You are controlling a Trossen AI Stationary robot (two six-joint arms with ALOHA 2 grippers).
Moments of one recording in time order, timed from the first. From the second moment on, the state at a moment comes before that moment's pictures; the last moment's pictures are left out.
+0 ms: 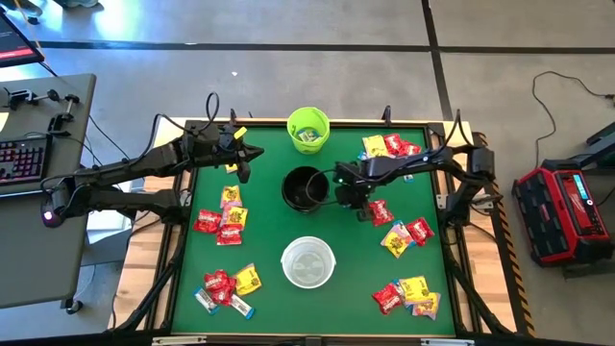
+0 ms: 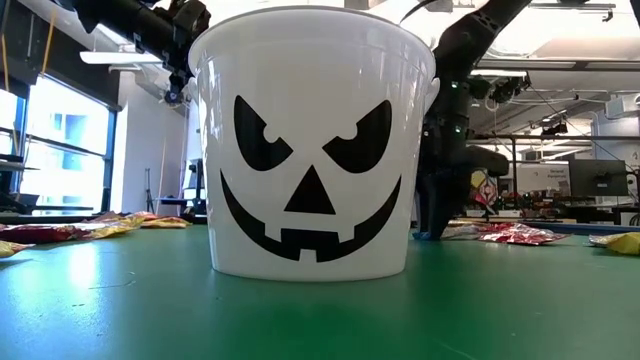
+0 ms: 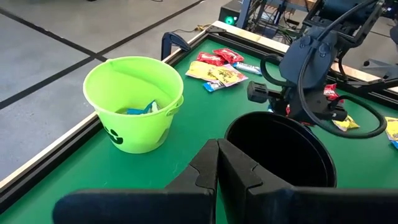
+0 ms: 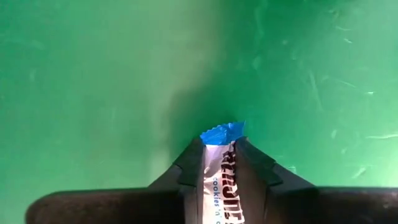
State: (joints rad) left arm 0.42 0.91 0.71 -0.22 0.01 -0.13; right arm -0.22 1.78 1.02 -0.61 -0.12 -0.47
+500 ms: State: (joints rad) left arm 0.42 0.91 0.71 -0.22 0.01 -0.13; right arm -0.28 1.73 1.18 -0.73 -0.11 -0.44
